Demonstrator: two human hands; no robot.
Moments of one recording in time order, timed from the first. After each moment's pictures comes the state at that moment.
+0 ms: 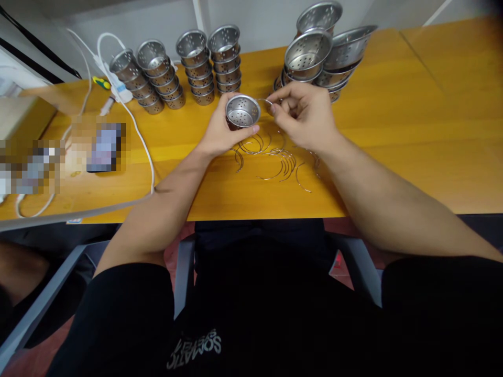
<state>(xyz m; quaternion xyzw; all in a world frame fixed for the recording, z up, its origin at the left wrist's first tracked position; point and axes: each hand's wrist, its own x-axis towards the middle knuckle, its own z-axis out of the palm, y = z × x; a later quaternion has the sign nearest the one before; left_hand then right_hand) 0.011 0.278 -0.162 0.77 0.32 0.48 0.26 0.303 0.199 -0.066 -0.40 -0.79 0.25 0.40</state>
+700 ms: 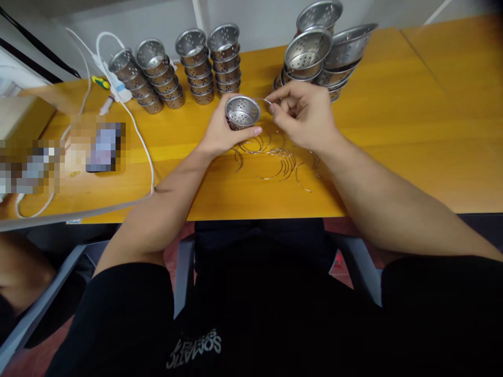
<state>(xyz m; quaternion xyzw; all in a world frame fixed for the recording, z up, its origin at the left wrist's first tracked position) 0.016 0.279 -0.166 0.78 0.29 0.49 0.28 0.295 0.203 -0.073 -0.35 -0.75 0.30 0.48</state>
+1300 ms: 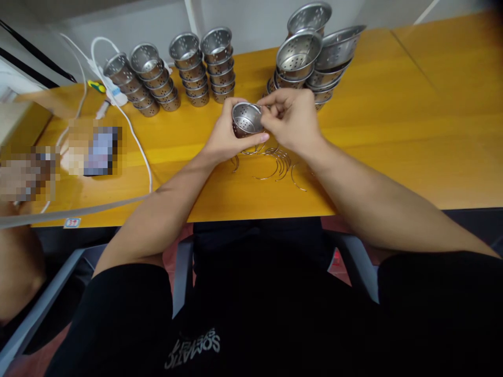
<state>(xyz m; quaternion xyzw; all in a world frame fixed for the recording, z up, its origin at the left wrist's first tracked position) 0.034 0.263 -0.176 0.81 0.26 0.48 0.22 0.277 0.198 -0.075 -0.43 -0.72 0.27 0.48</state>
